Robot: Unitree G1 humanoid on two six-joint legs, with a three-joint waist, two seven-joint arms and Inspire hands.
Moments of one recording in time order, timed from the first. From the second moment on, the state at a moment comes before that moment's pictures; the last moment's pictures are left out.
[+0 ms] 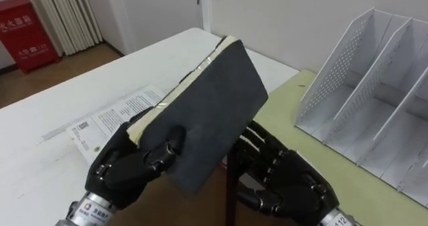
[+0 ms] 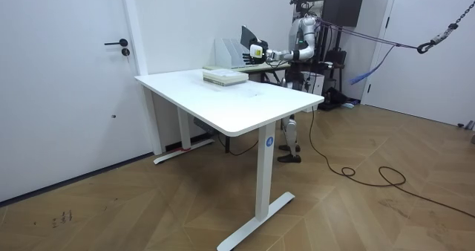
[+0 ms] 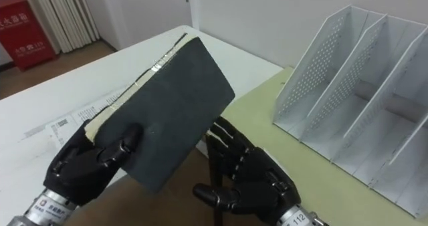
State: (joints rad) left arm 0.15 0.29 0.00 -0.07 -0.82 0.02 -0.51; right arm 0.09 -0.26 0.11 0.16 0.71 0.01 0.62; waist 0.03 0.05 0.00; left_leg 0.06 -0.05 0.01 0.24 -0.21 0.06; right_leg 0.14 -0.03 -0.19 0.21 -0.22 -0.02
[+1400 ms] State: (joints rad) left arm 0.14 0.33 -0.09 0.08 -1.00 0.07 -0.73; right arm 0.10 -0.31 0.17 0.10 1.03 0.07 0.70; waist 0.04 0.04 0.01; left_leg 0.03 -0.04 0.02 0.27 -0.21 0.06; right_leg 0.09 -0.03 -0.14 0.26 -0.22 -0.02
